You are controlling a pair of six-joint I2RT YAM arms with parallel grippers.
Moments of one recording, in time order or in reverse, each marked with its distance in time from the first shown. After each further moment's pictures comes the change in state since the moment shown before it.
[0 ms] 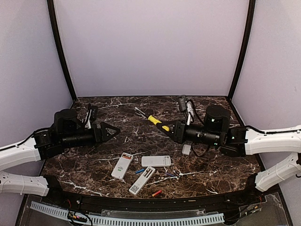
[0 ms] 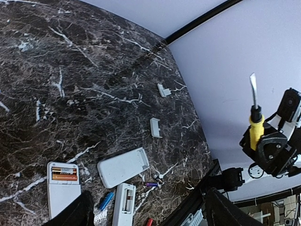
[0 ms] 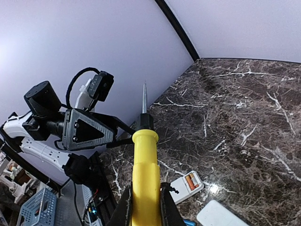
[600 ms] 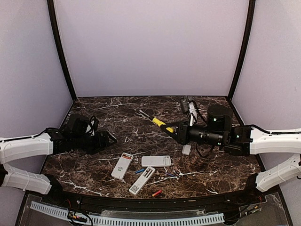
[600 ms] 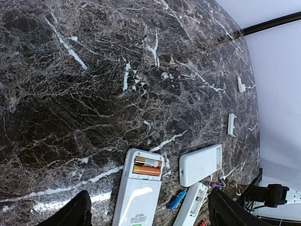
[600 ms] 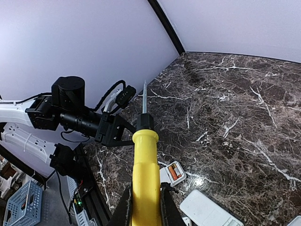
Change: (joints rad) left arm 0.173 0.204 -0.042 -0.130 0.008 0.014; right arm -0.006 -0.053 0.020 -0.154 0.044 -0.063
